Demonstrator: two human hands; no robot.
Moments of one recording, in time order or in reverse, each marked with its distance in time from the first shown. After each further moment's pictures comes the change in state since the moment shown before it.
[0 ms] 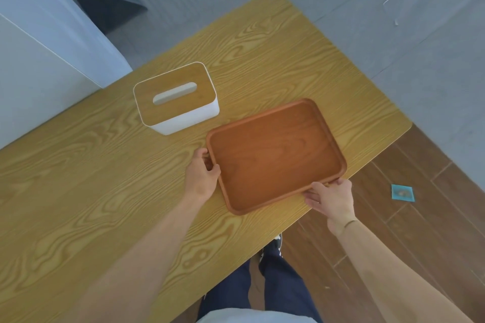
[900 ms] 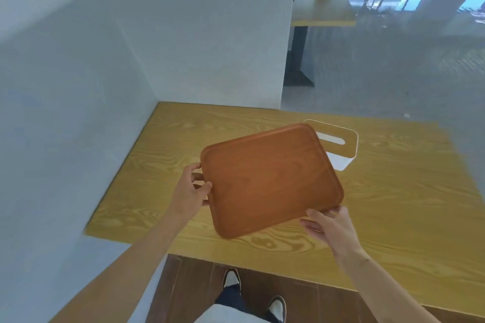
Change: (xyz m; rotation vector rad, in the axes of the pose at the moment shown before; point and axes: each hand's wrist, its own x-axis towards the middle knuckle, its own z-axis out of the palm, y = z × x) left_hand -0.245 -0.096 -0.187 -0.604 0.626 -0.158; right_hand -0.148 -0.014 0.106 -0.309 -0.841 -0.246
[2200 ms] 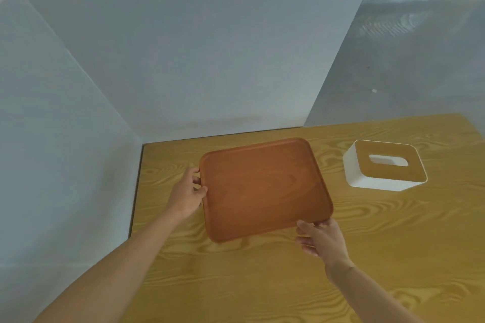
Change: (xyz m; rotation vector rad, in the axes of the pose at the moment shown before) left_hand 0.326 -0.022 -0.123 0.470 -0.361 0.080; right_hand 0.129 0.032 0.251 -0.113 0.350 0.078
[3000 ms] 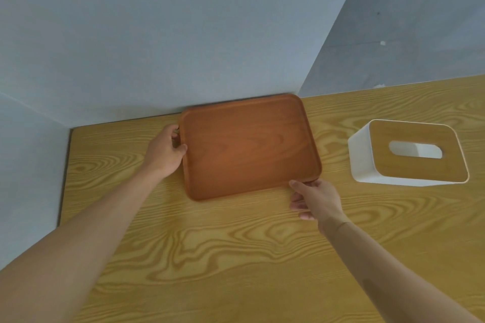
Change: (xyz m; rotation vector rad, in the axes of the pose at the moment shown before) left_hand 0.156 0.002 0.067 0.202 0.077 -0.038; right_hand 0.147 -0.037 0.003 -0.182 0.023 0.126
